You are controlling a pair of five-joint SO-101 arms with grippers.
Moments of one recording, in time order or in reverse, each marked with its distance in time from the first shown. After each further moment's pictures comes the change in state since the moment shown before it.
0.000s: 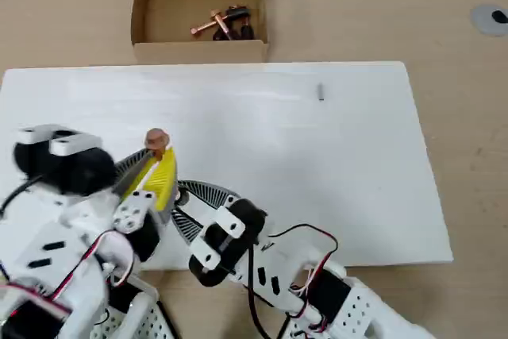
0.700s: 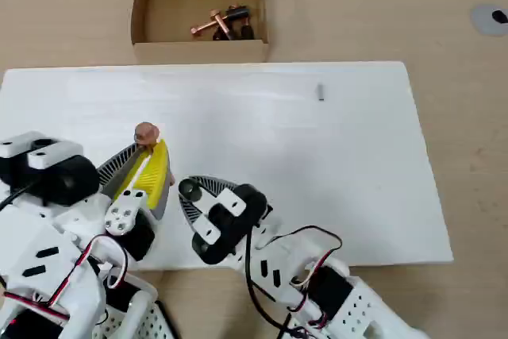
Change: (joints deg) left arm -2.5 -3.2 0.4 -3.2 2.5; right arm 4.4 0.0 0.0 5.2 -3.3
